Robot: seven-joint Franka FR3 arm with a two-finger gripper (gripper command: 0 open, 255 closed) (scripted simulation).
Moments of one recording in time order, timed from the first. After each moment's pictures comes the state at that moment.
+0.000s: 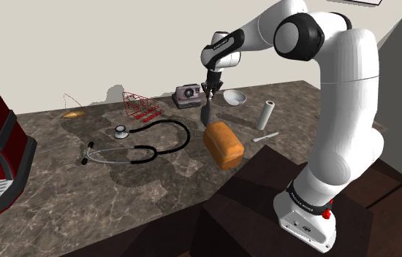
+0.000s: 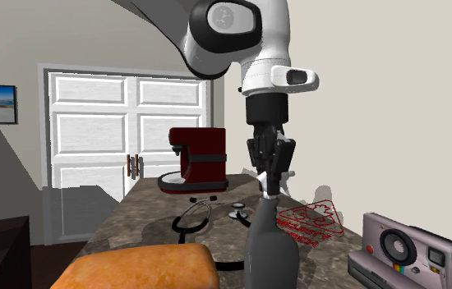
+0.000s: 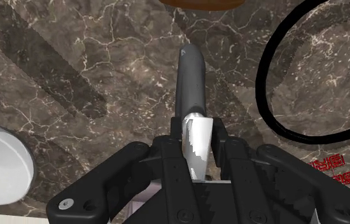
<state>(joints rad) -0.22 0.55 -0.11 -1.71 0.07 2.29 -0.07</state>
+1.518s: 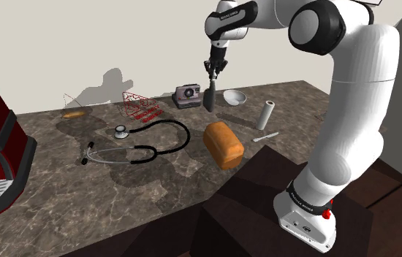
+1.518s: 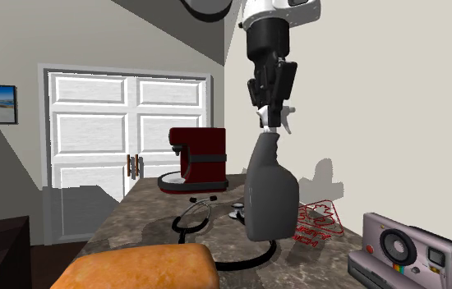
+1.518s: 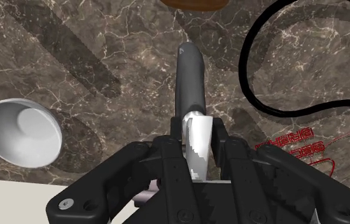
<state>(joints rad) -0.21 0.42 -0.13 -1.59 0.05 2.05 -0.06</state>
